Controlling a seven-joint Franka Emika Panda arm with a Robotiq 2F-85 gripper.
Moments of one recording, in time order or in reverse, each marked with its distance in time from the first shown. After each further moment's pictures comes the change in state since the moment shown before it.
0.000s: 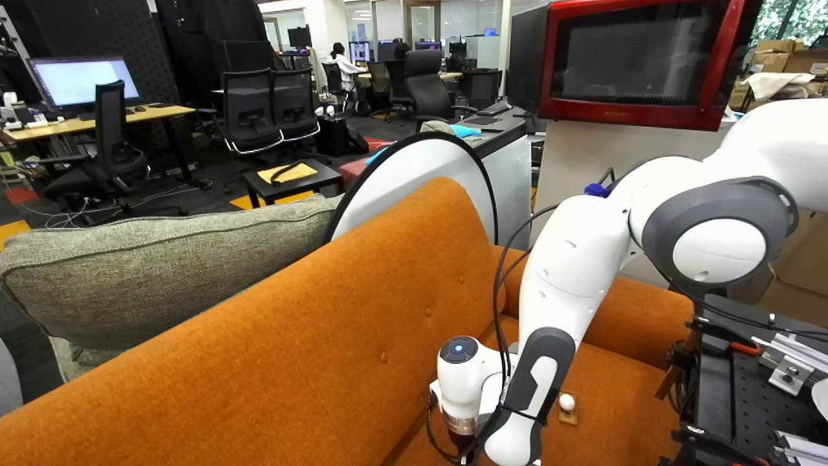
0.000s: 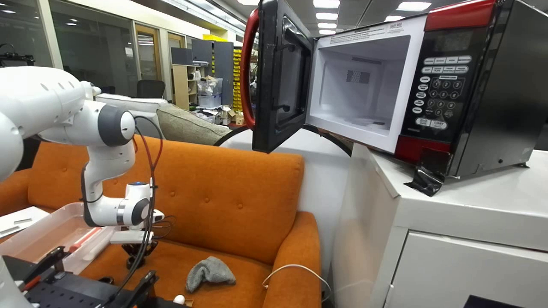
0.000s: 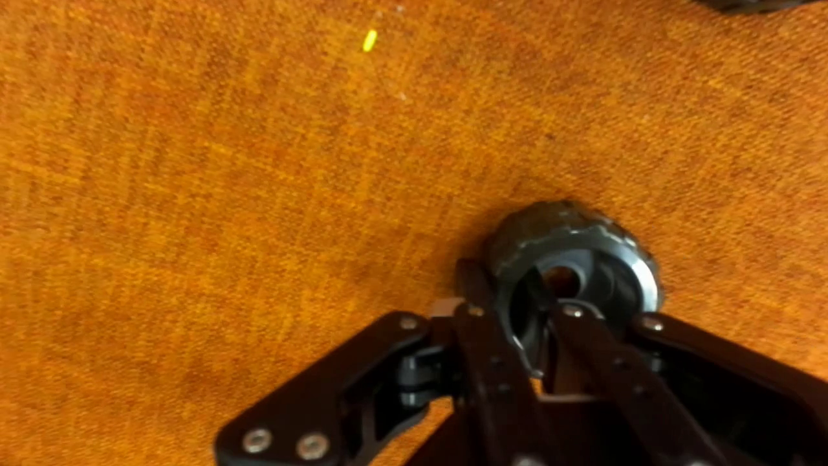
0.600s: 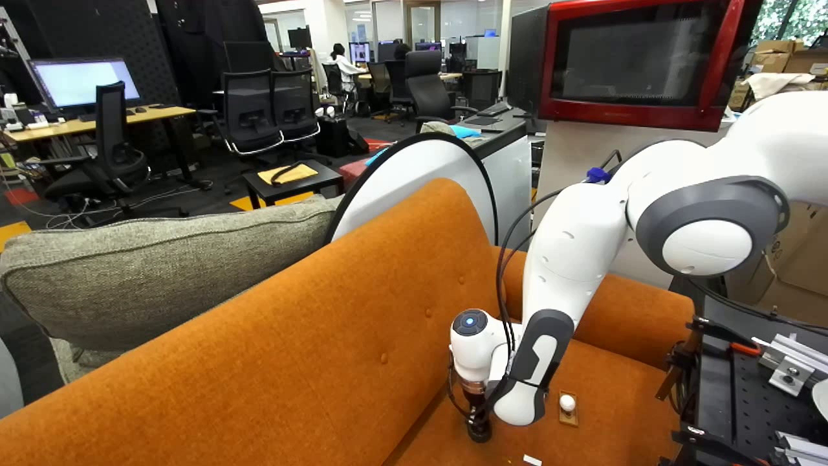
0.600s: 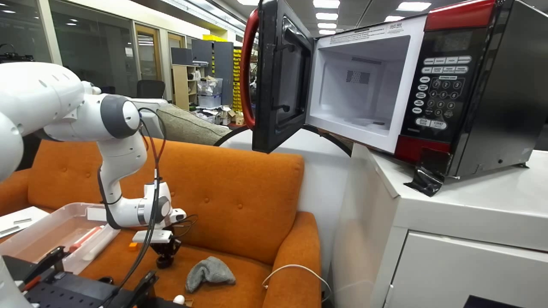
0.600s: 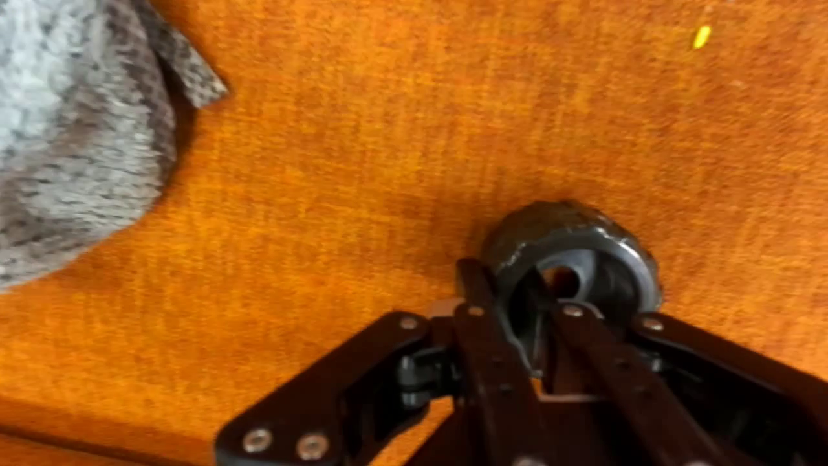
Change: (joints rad) arm -0.001 -0.034 -0.159 -0.060 0.003 0.019 0.188
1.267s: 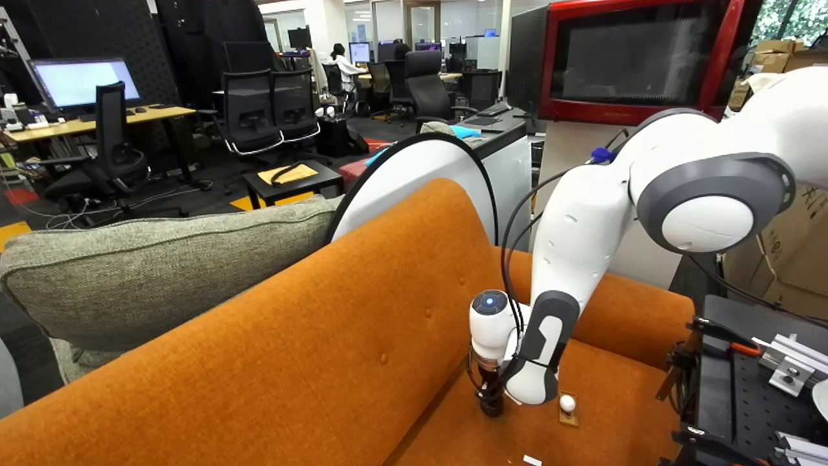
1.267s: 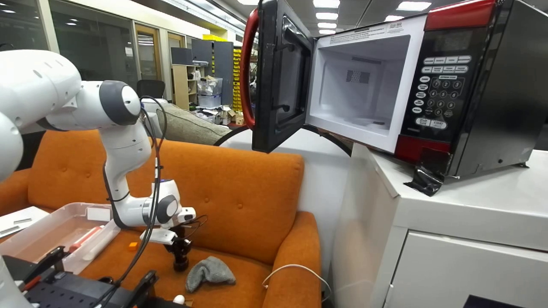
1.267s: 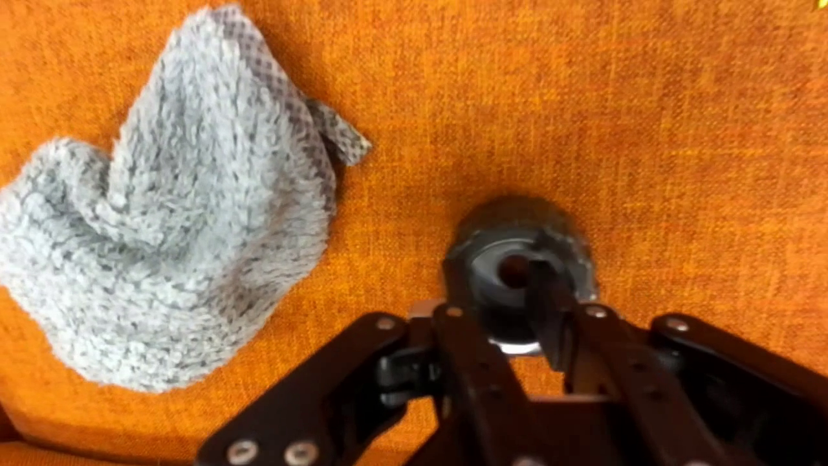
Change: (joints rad) arm -0.003 -0.084 -0.064 -0.164 0.082 0.103 0.115
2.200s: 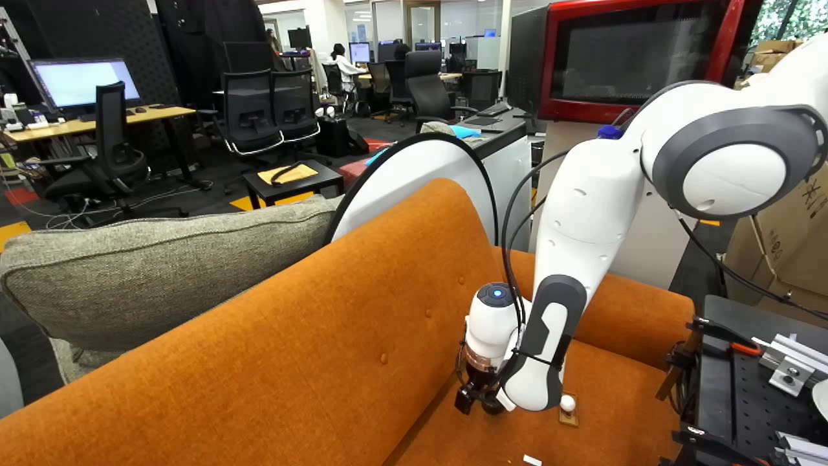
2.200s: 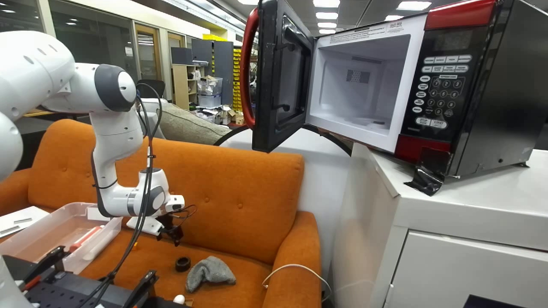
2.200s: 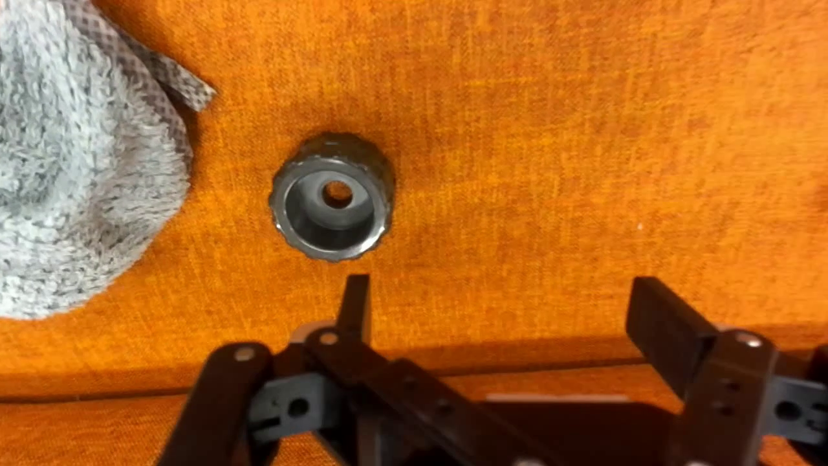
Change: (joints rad) arm -0.005 -0.125 0.090 -0.130 0.047 0.162 -0.002
